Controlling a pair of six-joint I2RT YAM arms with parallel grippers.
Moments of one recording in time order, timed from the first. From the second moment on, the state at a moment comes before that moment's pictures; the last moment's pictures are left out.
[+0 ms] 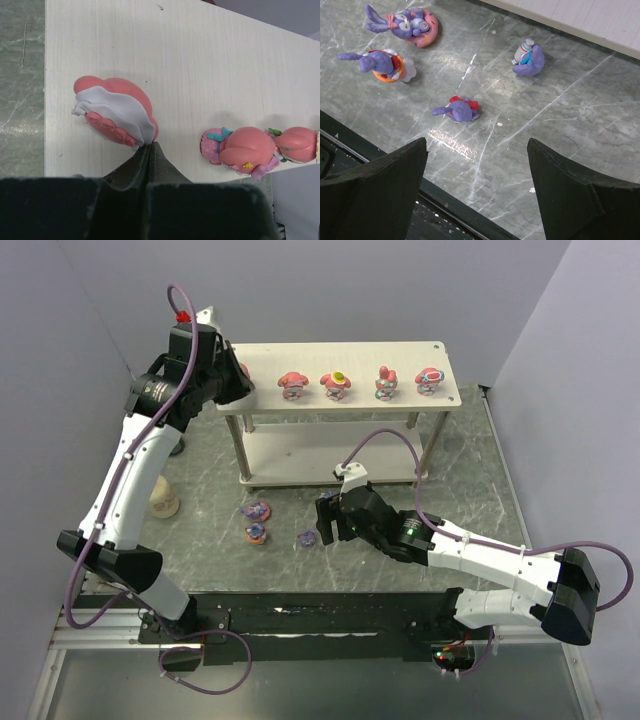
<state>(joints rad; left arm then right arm) -0.38 1.57 2.02 -0.92 -0.05 -0.59 1.04 1.15 0.86 -0.38 0.35 0.49</state>
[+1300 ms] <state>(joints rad) -0.38 0.88 1.35 -0.60 -0.15 -0.56 1.04 1.15 0.86 -0.38 0.40 0.50</state>
